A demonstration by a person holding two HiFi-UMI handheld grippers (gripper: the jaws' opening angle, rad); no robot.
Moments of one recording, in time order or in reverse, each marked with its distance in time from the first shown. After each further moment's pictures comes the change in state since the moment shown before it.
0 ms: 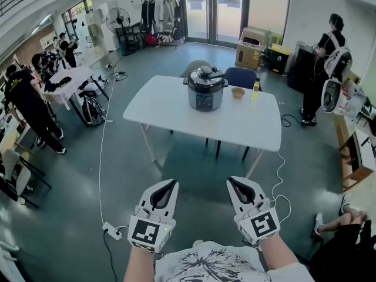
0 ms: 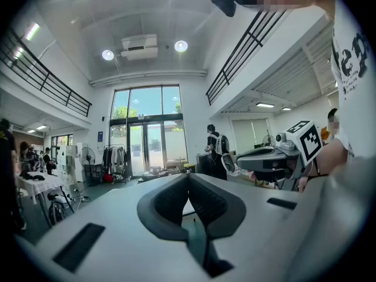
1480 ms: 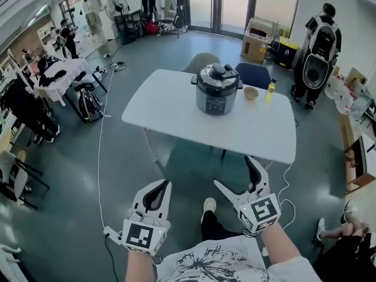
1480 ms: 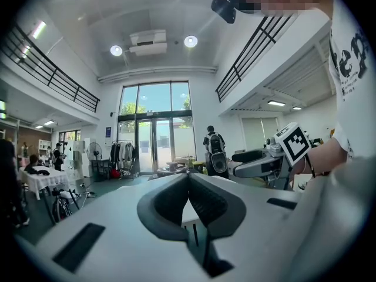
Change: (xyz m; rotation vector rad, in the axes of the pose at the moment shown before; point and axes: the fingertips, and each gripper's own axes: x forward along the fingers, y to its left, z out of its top) left arm 0.110 0.189 -0.054 -0.035 0.069 0.060; right arm 0.242 -0.077 -0.054 0.084 0.109 -0.004
